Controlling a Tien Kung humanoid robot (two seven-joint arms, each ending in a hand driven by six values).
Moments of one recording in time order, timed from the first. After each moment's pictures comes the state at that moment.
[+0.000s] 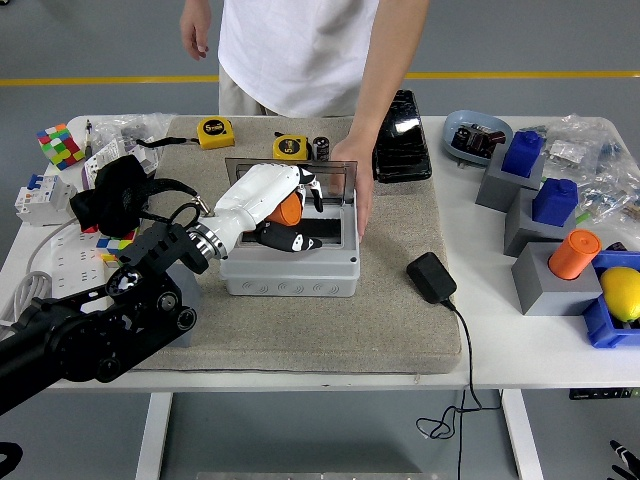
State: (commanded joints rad) left arm -0.66 0.26 -0.57 -1.16 1.75 0.35 -0.06; right arm 0.15 -0.21 1.10 0.22 -0.40 -0.08 -0.15
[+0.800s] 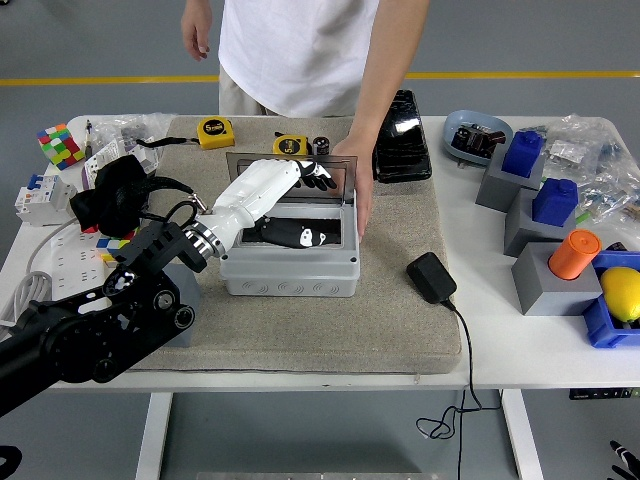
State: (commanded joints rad) left arm -0.64 0.26 -0.61 -1.22 1.71 0.37 -0.15; right arm 0.15 -0.21 1.11 0.22 -0.41 -0.08 -0.15
